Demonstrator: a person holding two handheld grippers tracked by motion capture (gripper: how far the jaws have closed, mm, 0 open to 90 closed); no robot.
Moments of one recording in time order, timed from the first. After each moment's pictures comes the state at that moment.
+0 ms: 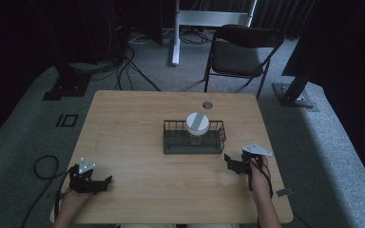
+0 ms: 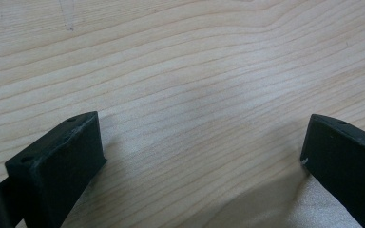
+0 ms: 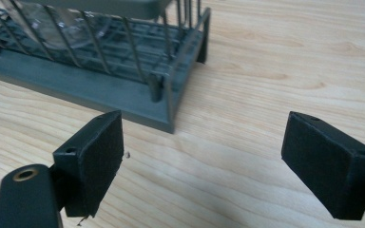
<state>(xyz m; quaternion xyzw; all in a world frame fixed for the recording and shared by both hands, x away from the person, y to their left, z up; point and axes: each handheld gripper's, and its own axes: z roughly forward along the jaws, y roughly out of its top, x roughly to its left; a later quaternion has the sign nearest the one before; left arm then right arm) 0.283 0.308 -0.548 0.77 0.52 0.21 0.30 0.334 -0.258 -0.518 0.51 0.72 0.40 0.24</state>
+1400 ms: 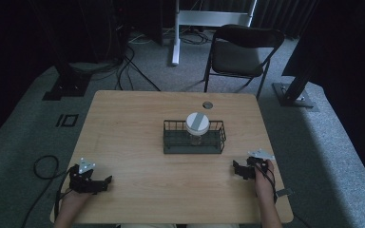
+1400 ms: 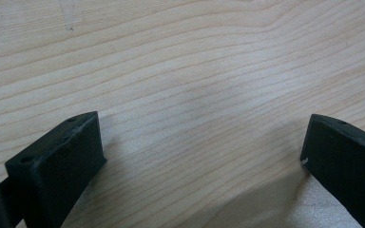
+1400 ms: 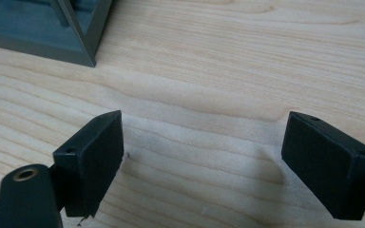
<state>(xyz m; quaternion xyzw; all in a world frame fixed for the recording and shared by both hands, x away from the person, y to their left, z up) 0.283 0.308 -0.548 0.77 0.52 0.21 0.30 0.332 -0.283 -0.549 0.56 0.72 0.32 0.25</state>
